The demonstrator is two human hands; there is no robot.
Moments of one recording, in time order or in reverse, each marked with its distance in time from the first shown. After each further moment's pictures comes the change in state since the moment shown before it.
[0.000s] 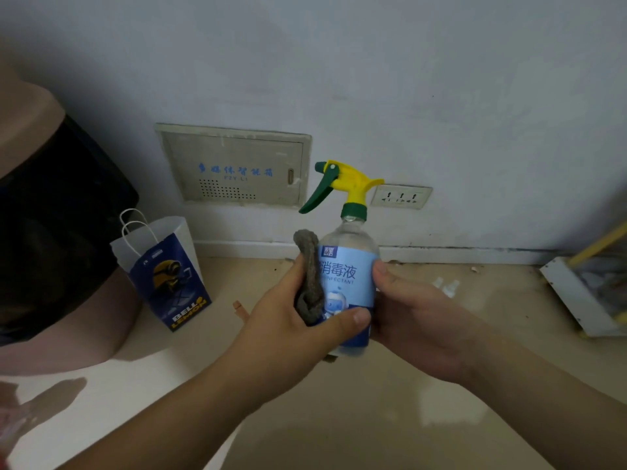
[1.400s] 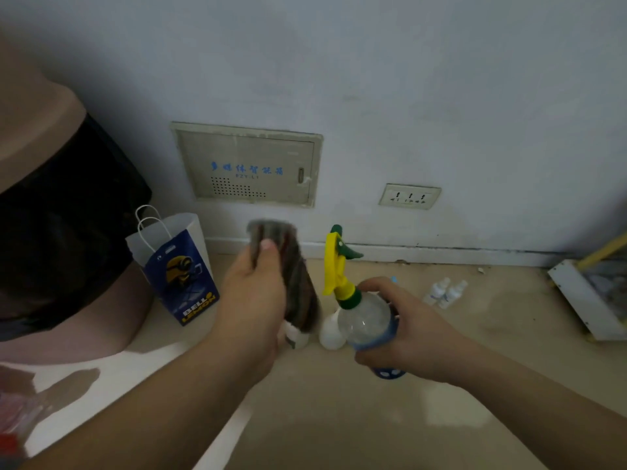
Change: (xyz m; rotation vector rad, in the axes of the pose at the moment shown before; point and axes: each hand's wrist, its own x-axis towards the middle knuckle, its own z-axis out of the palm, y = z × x) left_hand 0.011 0.021 -0.018 -0.378 0.527 -0.297; right_hand -0.003 0.019 -0.010 -1.077 0.189 -0.170
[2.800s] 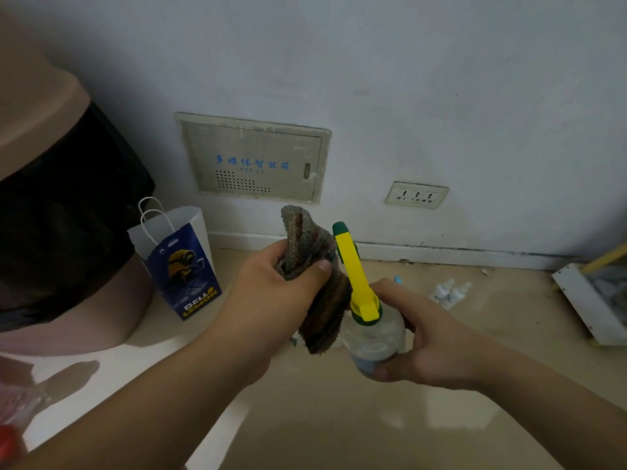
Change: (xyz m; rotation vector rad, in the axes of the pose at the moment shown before) left_hand 0.005 -0.002 -0.014 0.163 -0.250 0.154; right_hand -0.004 -0.013 -0.010 0.069 -0.174 -0.143
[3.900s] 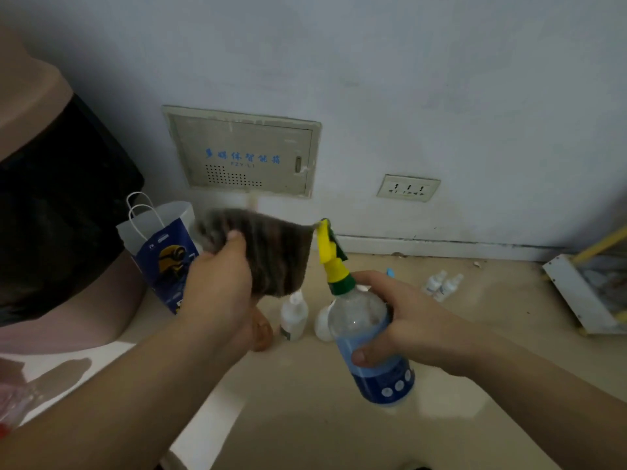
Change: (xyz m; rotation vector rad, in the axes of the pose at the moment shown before) left_hand 0.020 -0.012 -0.008 -0.388 0.375 -0.204; right_hand 0.005 -0.010 0.002 0.080 0.033 0.255
